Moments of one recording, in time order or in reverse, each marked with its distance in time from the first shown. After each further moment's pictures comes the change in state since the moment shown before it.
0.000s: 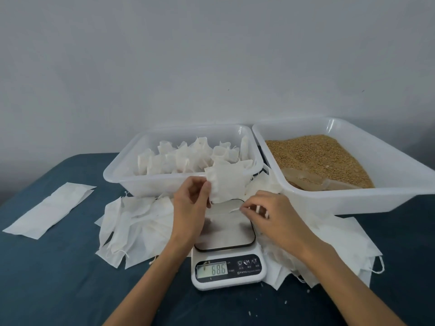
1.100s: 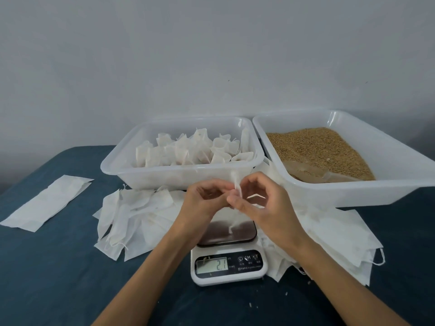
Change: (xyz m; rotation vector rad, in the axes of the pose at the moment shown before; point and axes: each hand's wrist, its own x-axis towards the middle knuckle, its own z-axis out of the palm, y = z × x) left_hand -0.011 0.014 0.002 -0.386 -0.415 -0.180; right_hand -0.005 -0.035 0.009 0.584 0.143 0.048
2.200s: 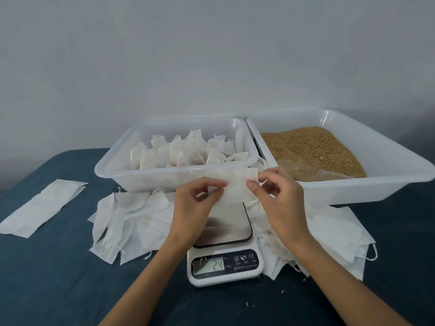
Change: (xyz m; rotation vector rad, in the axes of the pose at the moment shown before) left_hand -0.003 0.001 0.000 0.345 0.182 0.143; right_hand 0.007 0.014 -0.013 -0.200 0.354 -0.059
